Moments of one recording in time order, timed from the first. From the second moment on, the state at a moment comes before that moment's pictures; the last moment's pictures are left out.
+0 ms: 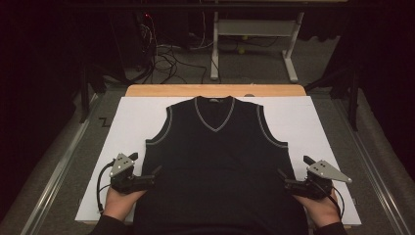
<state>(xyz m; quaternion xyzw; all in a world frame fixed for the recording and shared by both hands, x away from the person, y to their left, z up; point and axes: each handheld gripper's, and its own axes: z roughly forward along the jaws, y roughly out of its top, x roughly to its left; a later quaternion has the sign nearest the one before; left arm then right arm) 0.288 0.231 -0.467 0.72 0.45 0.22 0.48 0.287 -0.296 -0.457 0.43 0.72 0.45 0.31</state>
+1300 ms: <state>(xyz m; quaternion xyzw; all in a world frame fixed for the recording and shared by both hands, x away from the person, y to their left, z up) 0.308 0.242 -0.482 0.74 0.52 0.14 0.41 0.298 -0.288 -0.460 0.45 0.72 0.43 0.30</state>
